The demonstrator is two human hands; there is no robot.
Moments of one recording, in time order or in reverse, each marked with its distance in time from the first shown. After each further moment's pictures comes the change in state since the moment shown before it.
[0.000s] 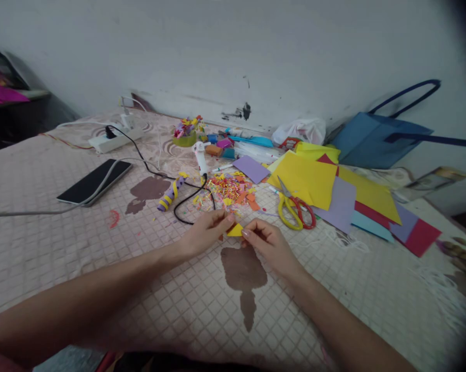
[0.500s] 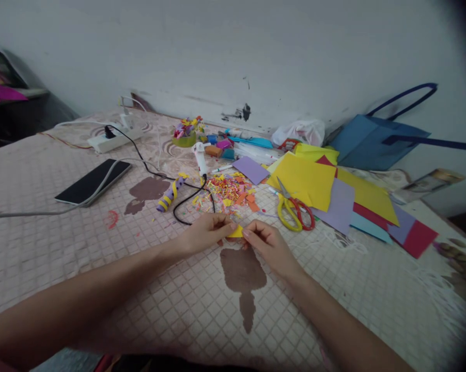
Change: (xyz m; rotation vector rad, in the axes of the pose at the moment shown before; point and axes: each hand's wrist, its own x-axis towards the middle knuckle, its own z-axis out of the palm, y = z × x) left_hand 0.003 -0.001 -0.005 -0.024 -0.143 -0.080; right_hand 0.000 0.002 0.001 0.009 -0.006 0.039
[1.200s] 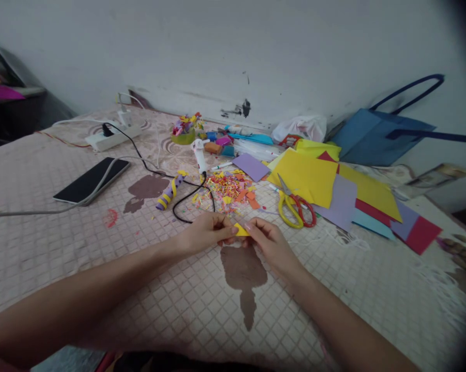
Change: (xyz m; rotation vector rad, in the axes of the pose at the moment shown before) left_hand -0.002 -0.003 0.001 -0.060 -0.043 -0.009; right_hand 0.000 0.004 0.002 0.130 0.023 0.062
